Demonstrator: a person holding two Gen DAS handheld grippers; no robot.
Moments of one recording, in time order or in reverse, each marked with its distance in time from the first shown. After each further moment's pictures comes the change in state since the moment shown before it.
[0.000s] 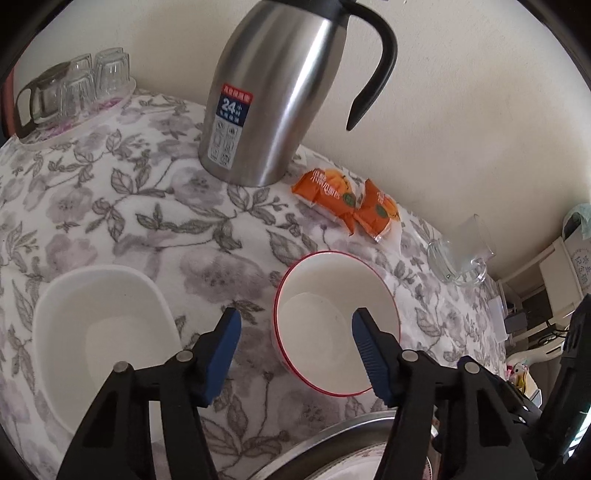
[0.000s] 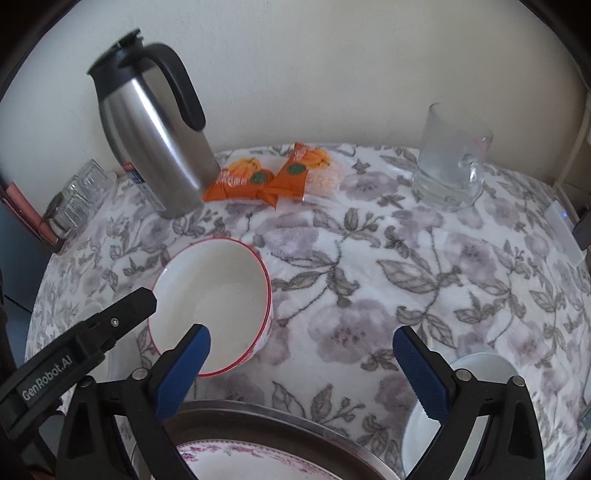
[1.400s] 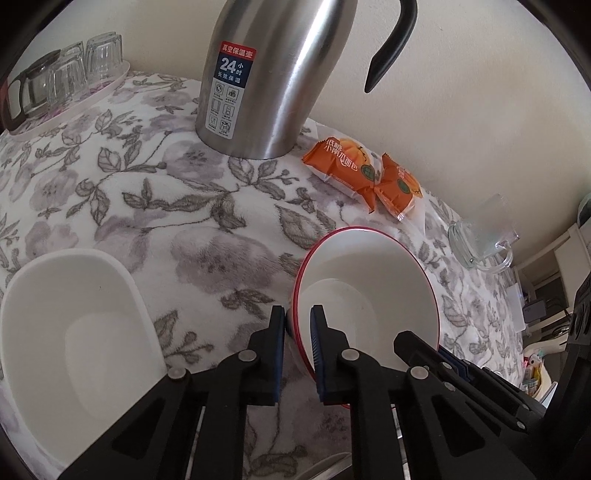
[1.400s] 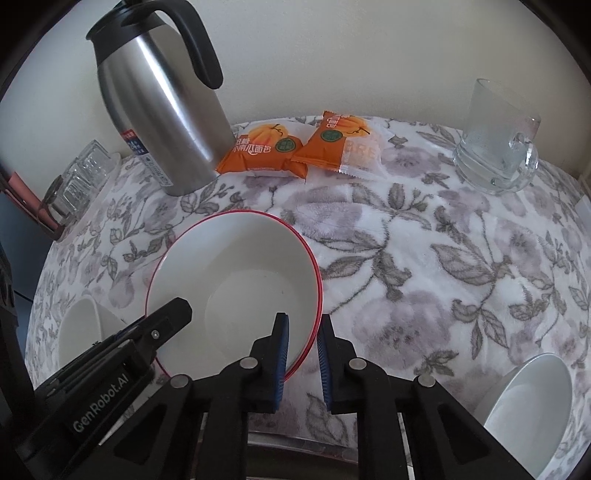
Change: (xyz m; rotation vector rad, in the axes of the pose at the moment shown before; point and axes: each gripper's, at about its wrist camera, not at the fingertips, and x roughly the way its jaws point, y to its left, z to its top) left arm 0.036 0.007 -0.007 0.017 0.051 0.019; right arm 0.034 0.025 0.000 -0.028 0.039 0.030
